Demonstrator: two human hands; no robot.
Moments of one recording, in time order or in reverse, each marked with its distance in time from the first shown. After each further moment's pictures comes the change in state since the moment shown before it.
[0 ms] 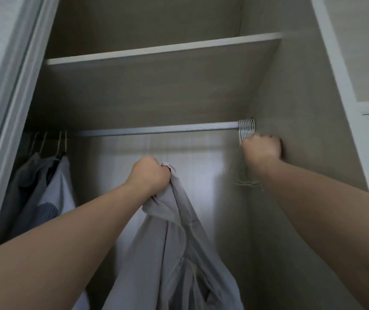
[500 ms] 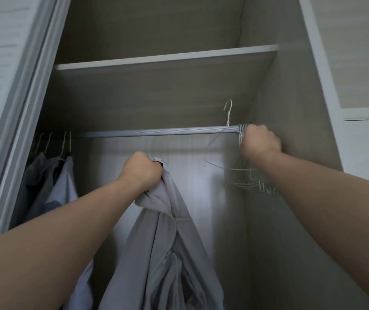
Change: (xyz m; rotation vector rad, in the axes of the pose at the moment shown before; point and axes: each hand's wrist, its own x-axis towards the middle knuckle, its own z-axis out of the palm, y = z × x) left_hand -0.006 -0.005 -0.030 -0.042 0.065 0.003; right_hand -0.005 0.010 -0.044 0.491 0.050 0.176
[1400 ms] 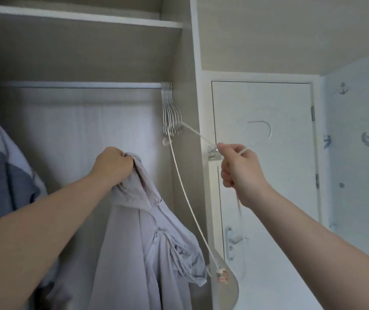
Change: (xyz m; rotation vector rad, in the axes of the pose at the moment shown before) left_hand -0.191 0.033 -0.017 -0.097 -0.306 0.062; right_hand -0.302 0.102 -0.209 1.228 -0.191 0.571
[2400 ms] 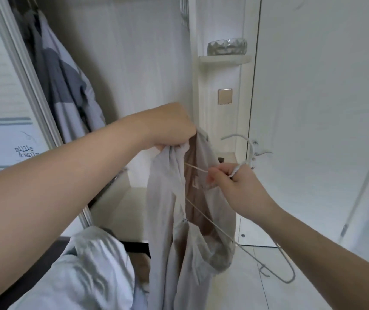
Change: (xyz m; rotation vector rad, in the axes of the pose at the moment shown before) left_hand -0.257 0.159 0.074 0.418 -0.553 -0.083; right_hand -0.181 0.087 -0.189 -0.411 -0.616 0.004
